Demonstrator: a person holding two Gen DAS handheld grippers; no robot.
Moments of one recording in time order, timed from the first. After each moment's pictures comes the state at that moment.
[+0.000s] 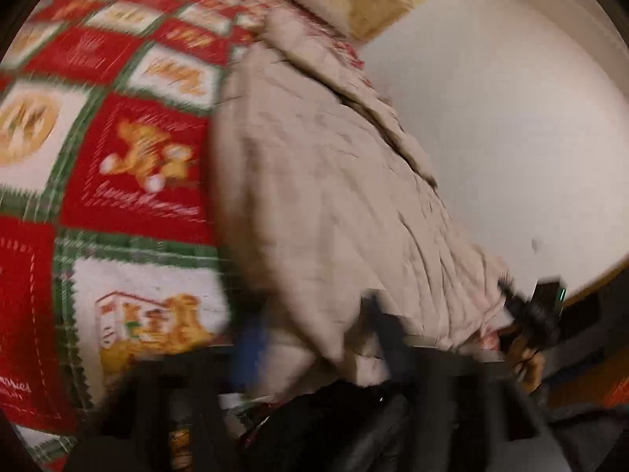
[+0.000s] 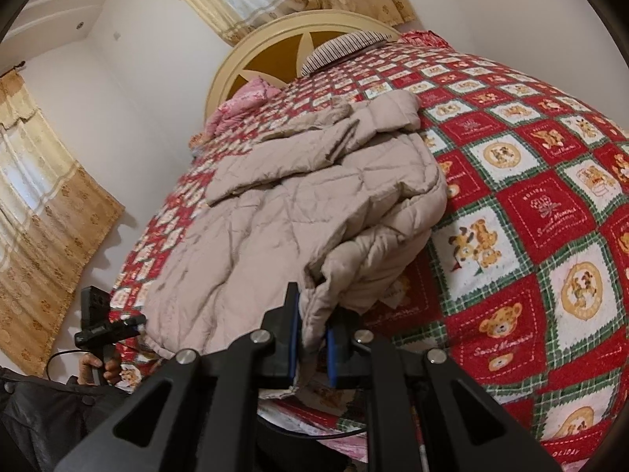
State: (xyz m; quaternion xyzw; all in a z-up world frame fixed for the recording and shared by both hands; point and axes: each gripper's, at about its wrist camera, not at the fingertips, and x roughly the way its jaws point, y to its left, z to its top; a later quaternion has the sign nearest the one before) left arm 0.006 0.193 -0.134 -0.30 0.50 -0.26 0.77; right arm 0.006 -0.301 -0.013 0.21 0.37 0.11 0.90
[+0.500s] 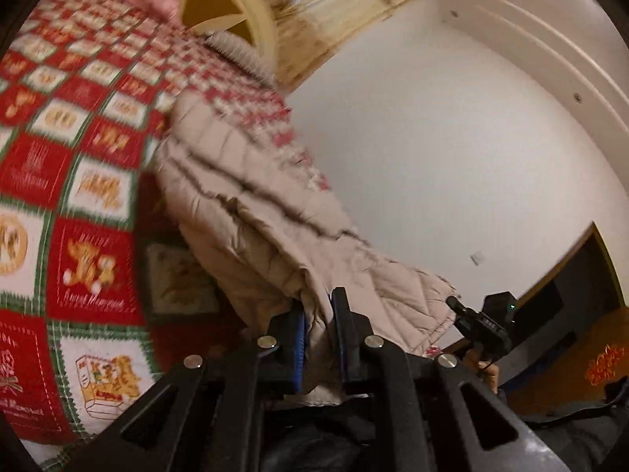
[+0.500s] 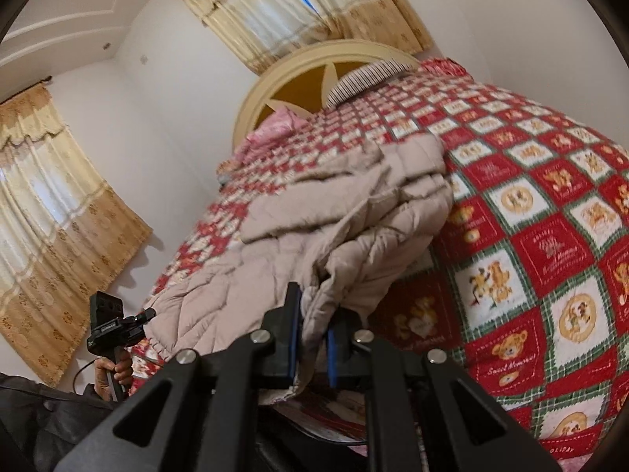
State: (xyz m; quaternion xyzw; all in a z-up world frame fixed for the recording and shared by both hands) left arm -0.004 0.199 -0.021 -0.31 0.37 -0.37 0.80; right arm -0.014 -0.292 0.052 0.23 0.29 0.16 0.92
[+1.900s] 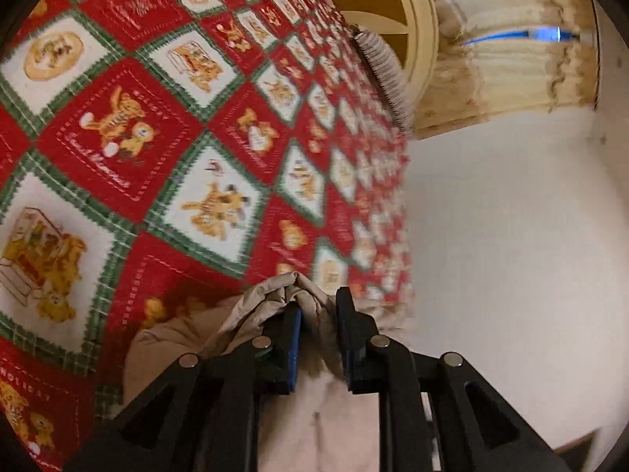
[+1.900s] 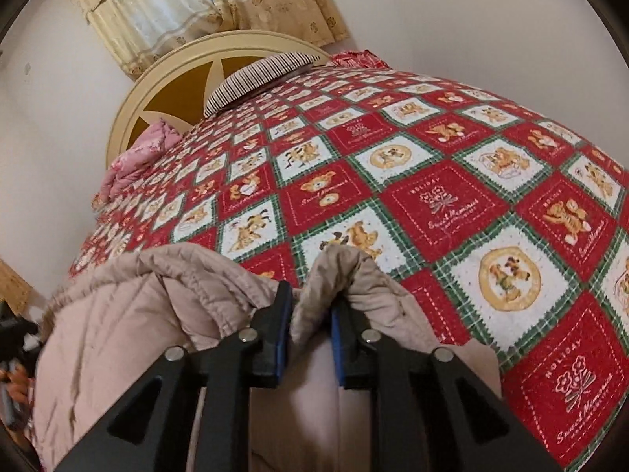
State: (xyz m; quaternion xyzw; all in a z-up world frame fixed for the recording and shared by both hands) left arm 0.412 0.184 -0.096 -0.49 0.42 -0.20 0.74; right arm 0.317 -0.367 -0.057 0.21 0.35 -0.06 0.91
